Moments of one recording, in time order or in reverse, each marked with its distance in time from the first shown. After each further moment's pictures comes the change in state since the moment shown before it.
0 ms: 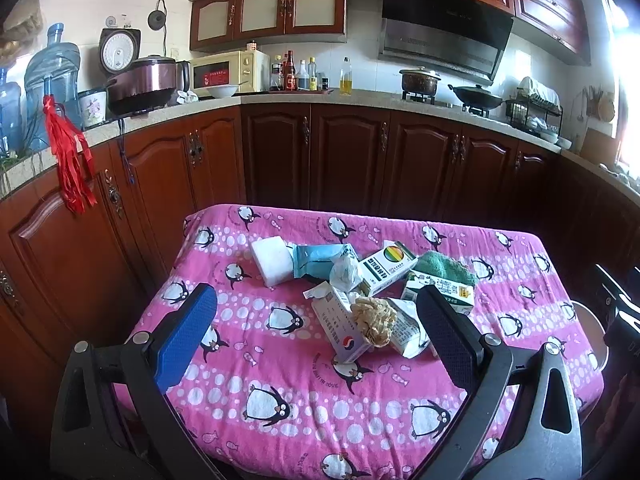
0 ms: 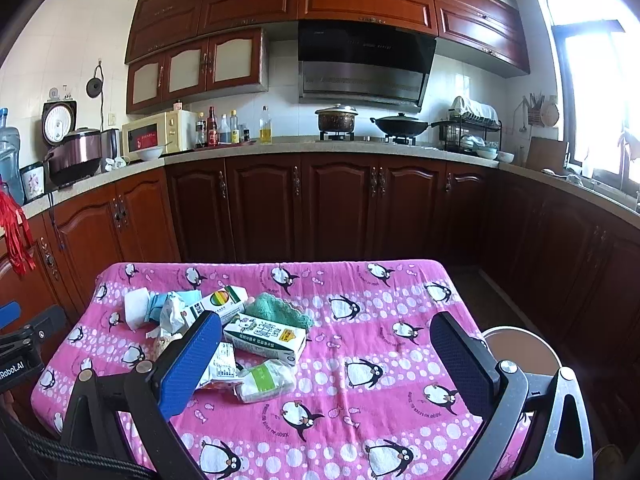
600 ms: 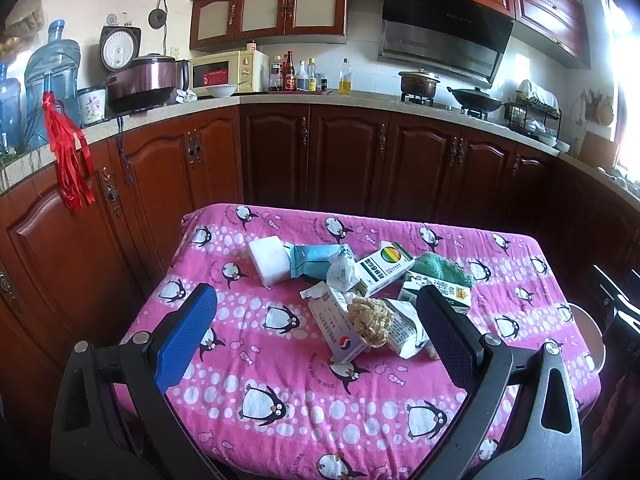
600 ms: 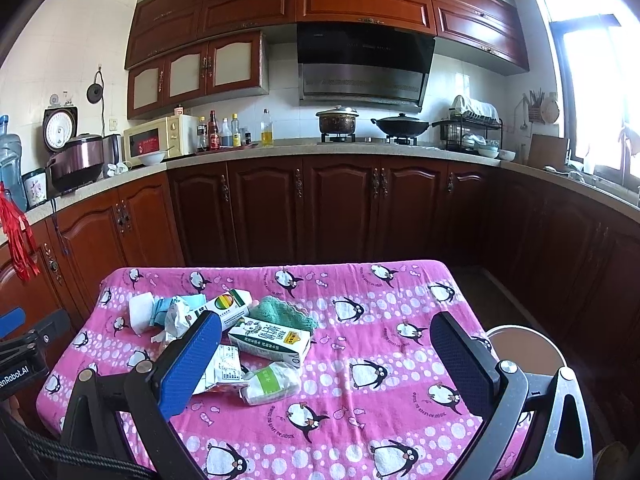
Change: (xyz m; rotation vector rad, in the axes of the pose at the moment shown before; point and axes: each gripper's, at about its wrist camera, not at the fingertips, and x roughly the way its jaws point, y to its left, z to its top) left arm 0.000 0.001 -0.002 -0.008 0.001 -0.010; right arm -0.005 -0.004 0.002 0.013 -0.003 0.016
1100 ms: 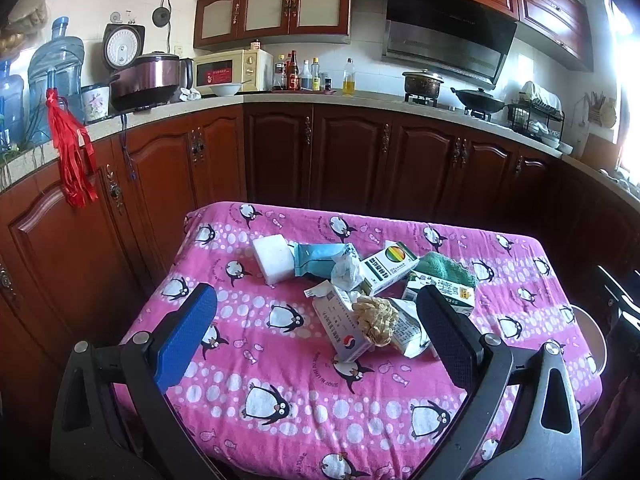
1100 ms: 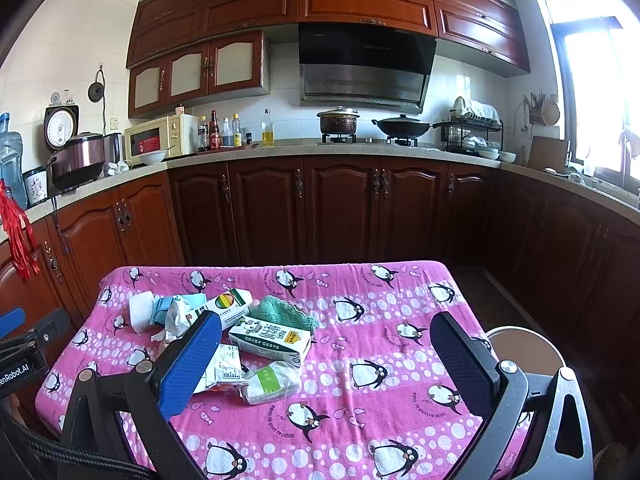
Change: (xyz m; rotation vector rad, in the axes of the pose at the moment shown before) left arm 0.001 0.004 -0.002 -0.006 0.003 0.009; right arm -0.002 0.000 0.000 -0.004 -0.001 0.001
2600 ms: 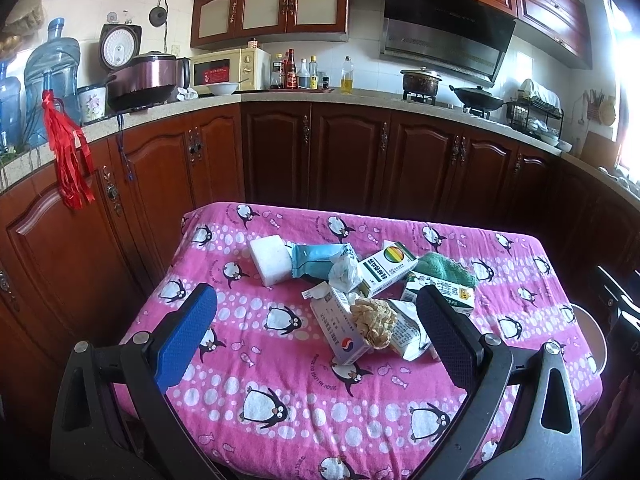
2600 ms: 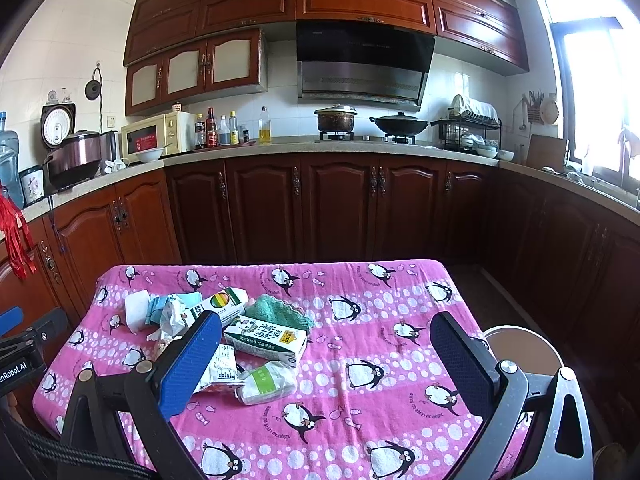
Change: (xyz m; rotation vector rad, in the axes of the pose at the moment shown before) left arm 0.004 -0.003 0.002 0.005 0.005 -0.005; right arm 0.007 0.000 0.000 -0.003 0.006 -0.010
